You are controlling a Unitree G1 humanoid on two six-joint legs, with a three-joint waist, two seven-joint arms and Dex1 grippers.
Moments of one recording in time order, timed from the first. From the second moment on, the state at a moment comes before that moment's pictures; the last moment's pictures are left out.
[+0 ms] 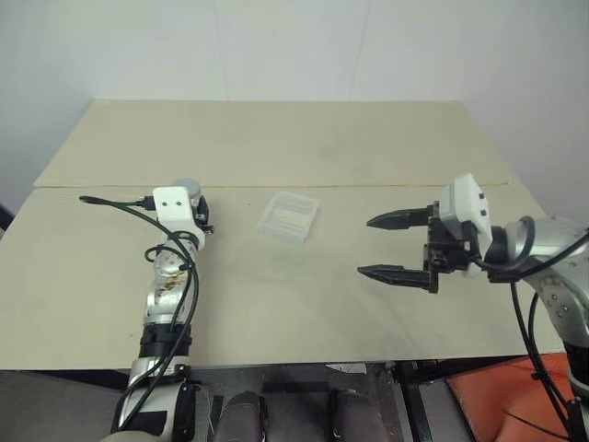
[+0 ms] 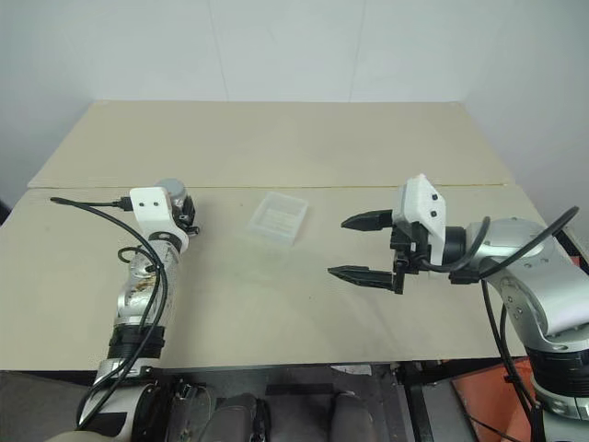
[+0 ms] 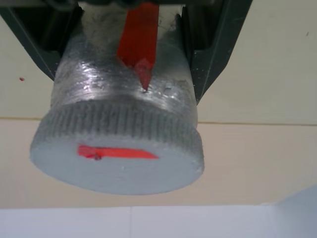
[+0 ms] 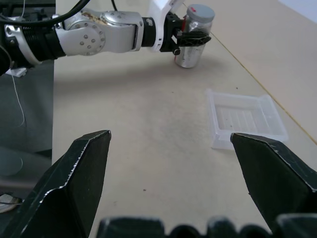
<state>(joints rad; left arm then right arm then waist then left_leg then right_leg) -0.51 0.27 0.19 0.22 -0.11 0.23 -0.06 -0.42 -0.89 -0.09 -0.45 0.65 0.63 1.06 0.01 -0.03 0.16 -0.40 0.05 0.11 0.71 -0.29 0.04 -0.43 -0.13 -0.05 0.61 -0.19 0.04</state>
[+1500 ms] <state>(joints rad) -0.64 0.61 0.02 0.13 -0.55 0.33 -1.37 -0.94 -0.32 0.22 -0.31 0.61 0.97 0.61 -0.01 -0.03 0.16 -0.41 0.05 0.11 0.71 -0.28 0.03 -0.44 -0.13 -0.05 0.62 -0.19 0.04</state>
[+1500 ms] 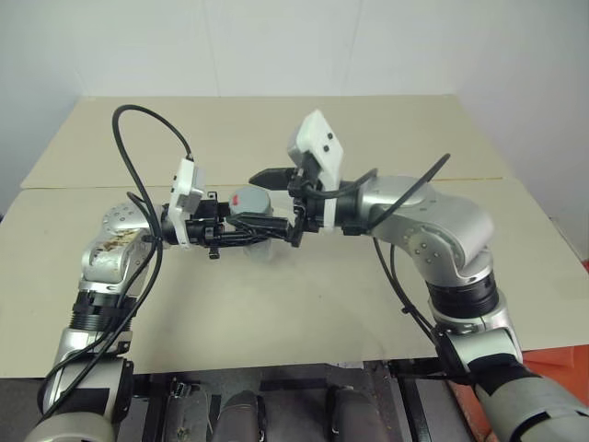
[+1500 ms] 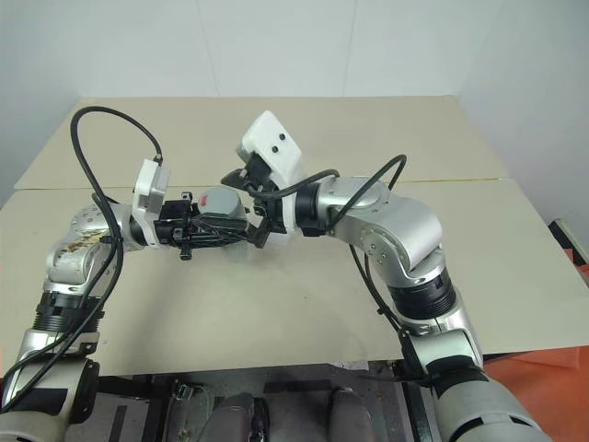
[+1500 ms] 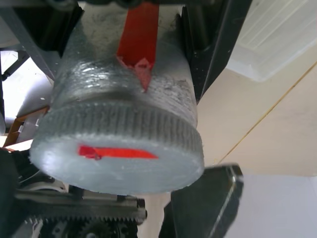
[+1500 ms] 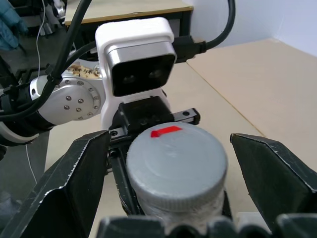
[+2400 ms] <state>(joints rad) -0.56 0.70 -0.01 -0.12 -0.63 0.37 -1.56 -1.05 -0.32 0.31 0.14 0.58 0.43 1.49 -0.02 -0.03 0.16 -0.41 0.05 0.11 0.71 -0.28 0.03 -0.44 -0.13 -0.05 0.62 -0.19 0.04</state>
